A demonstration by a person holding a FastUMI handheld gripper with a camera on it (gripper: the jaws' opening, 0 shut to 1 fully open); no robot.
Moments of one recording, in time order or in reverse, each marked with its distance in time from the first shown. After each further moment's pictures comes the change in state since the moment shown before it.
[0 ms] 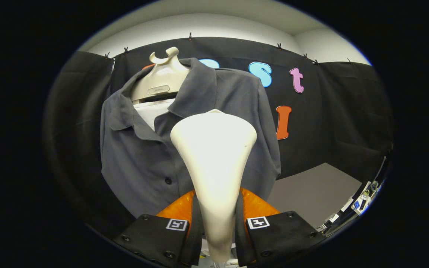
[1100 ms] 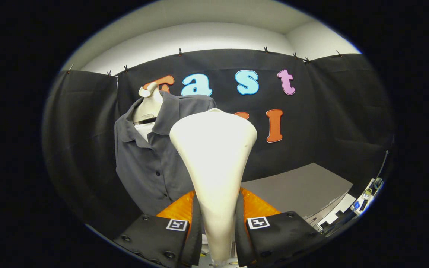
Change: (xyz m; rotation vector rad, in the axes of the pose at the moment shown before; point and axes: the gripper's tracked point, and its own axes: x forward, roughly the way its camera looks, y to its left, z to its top) arm -0.118 -0.102 0.024 0.056 -0.044 0.081
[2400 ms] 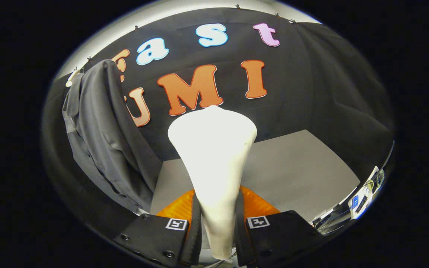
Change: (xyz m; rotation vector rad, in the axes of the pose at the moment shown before) arm 0.118 -0.214 -0.074 0.096 0.326 -0.022
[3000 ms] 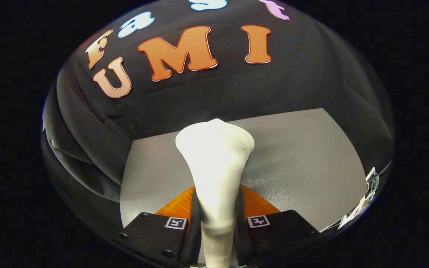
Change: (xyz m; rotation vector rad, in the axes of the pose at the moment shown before) arm 0.105 -0.050 -0.033 -0.013 0.307 -0.060
